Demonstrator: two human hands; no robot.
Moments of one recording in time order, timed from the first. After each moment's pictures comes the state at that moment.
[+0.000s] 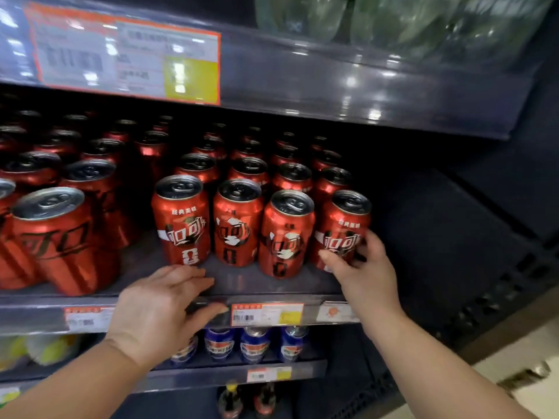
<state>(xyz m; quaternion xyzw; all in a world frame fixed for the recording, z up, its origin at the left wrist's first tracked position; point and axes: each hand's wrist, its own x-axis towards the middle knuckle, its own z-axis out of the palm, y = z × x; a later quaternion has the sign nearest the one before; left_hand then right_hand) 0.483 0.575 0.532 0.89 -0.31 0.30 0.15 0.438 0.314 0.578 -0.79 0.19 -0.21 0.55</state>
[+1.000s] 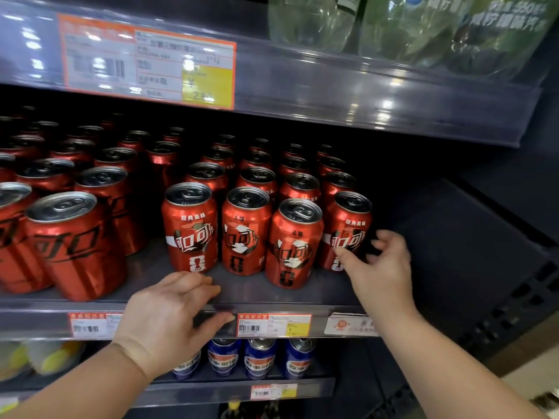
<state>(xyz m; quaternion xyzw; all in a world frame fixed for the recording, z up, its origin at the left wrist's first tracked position) 0.485 0.573 0.530 0.86 -0.33 0.35 0.14 0.448 0.312 0.593 -0.81 0.24 -0.26 0.48</state>
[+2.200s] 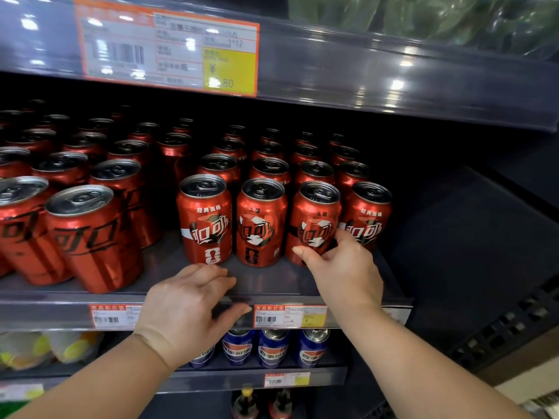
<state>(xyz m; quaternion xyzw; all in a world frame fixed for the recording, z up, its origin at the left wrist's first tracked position) 0.486 0.573 0.529 0.87 -0.33 0.34 0.15 0.461 0.366 0.587 -0.91 0.22 -0.15 0.32</state>
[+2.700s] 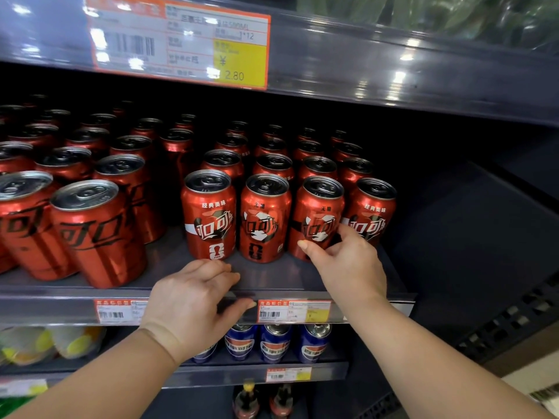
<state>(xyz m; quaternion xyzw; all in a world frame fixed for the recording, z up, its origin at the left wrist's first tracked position) 0.484 0.572 0.532 0.88 -0.32 0.32 0.15 0.461 0.364 0.585 -0.91 0.20 -0.16 0.33</state>
